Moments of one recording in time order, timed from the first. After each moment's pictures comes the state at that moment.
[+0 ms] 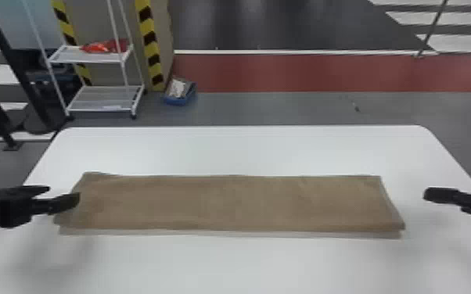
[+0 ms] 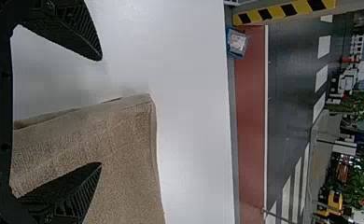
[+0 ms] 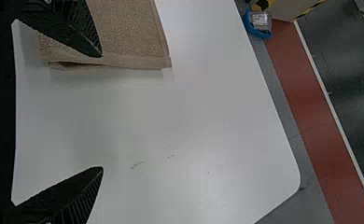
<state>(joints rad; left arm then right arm) -0.06 0.52 0.25 -1.52 0.20 0.71 -0.67 -0.32 -0.16 -0.48 -1.69 0.57 1.37 1.04</state>
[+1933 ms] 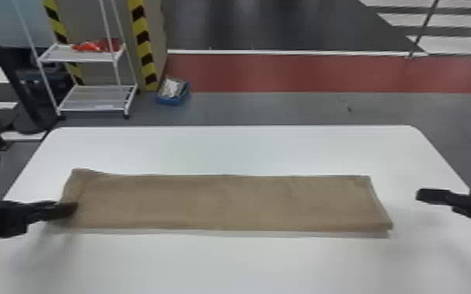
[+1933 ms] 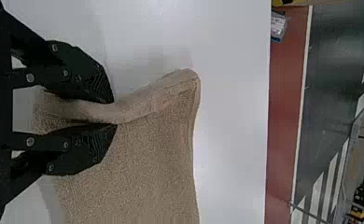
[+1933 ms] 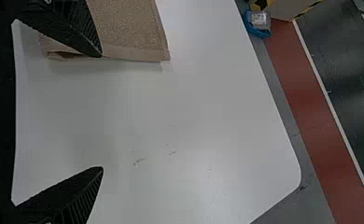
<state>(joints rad) -0.08 0.52 0.21 -1.52 0.14 0.87 -0.75 -0.31 -0.16 -0.49 -1.69 0.57 1.36 1.04</state>
